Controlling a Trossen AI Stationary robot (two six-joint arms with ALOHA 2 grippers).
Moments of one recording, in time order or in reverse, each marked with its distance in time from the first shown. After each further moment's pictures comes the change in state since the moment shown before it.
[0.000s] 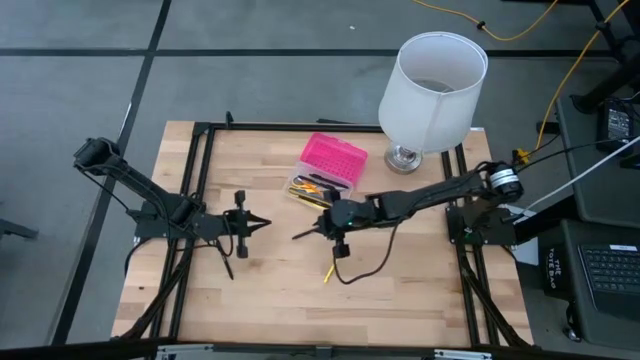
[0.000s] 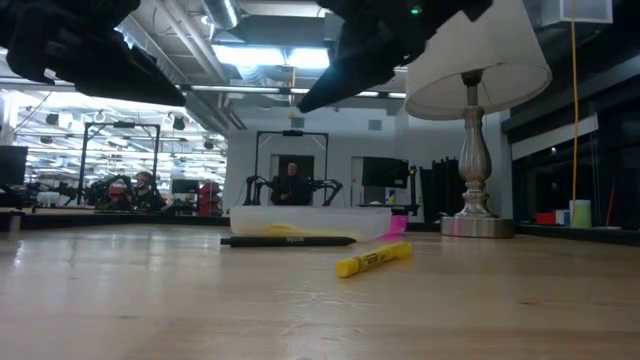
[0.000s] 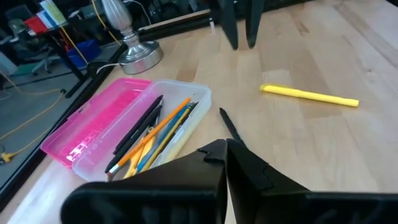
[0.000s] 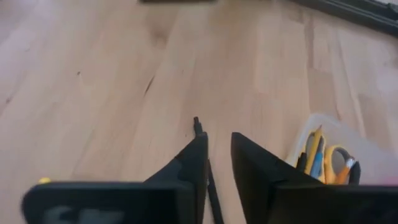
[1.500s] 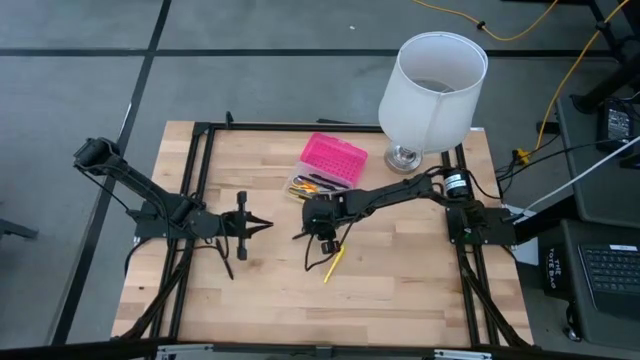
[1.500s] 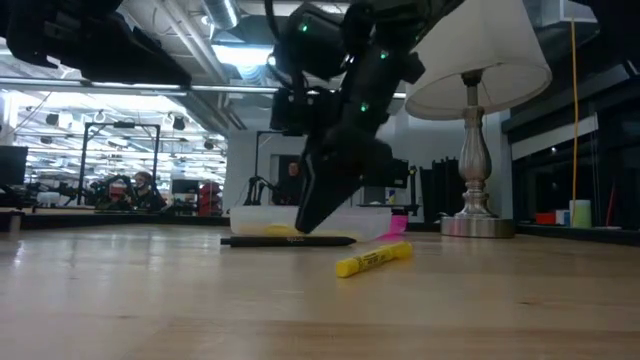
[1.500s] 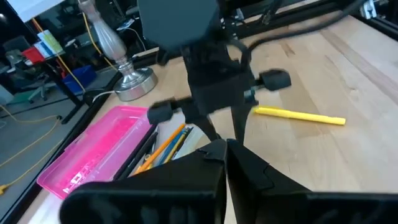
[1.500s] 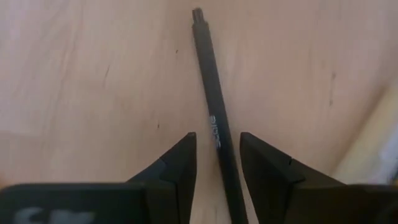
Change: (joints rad) left arm 0.000 0.000 0.000 0.106 0.034 0.114; right arm -0.102 0.361 0.256 -0.302 -0.131 0.007
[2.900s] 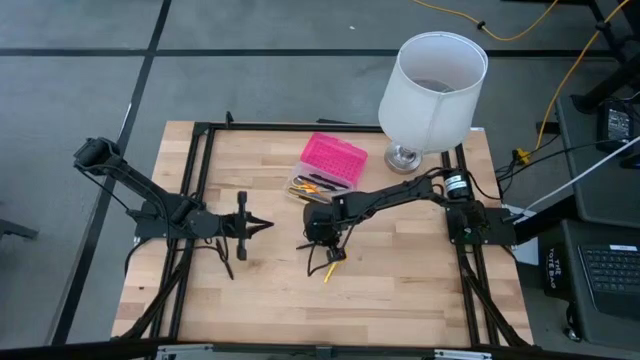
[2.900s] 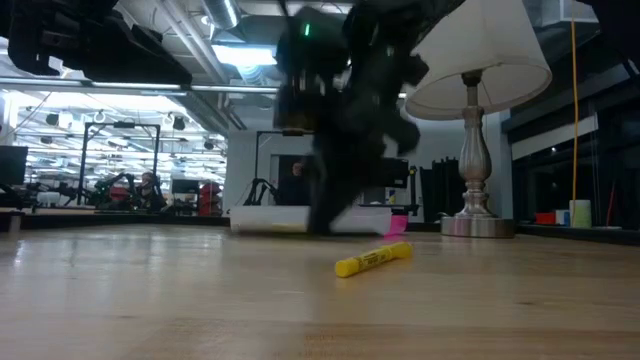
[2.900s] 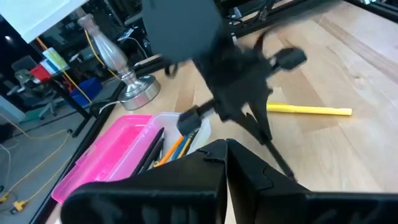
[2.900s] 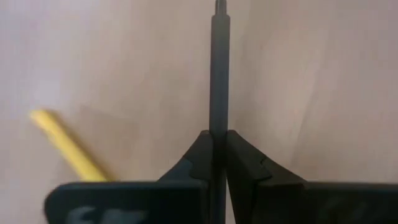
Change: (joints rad) left arm 0.000 0.000 0.000 0.006 -0.001 0.098; right arm 0.014 -0.003 -0.008 -0.026 -0.200 0.005
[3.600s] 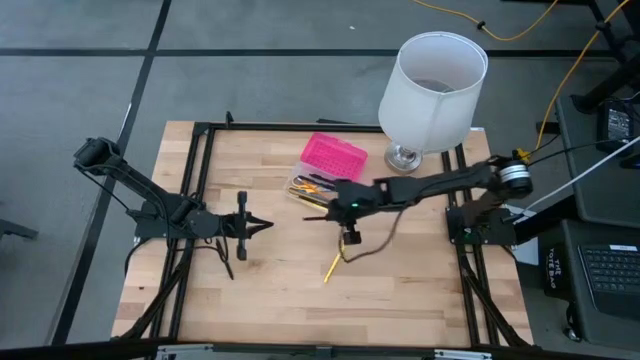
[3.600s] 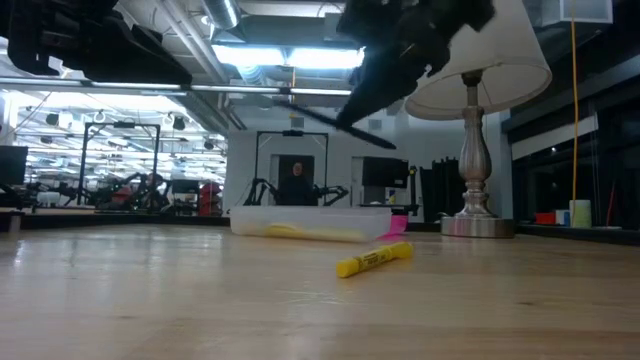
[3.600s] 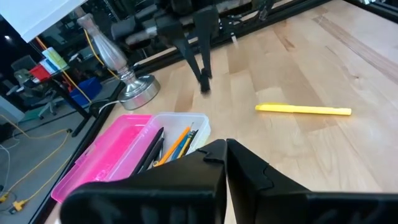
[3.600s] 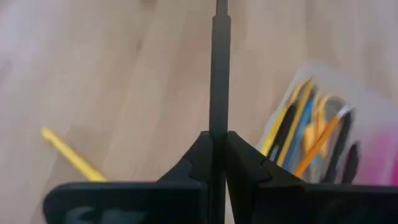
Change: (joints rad) left arm 0.000 0.000 0.000 -0.001 0.001 -0.001; right arm -0.015 -0.439 -0.288 0.174 0.213 -0.001
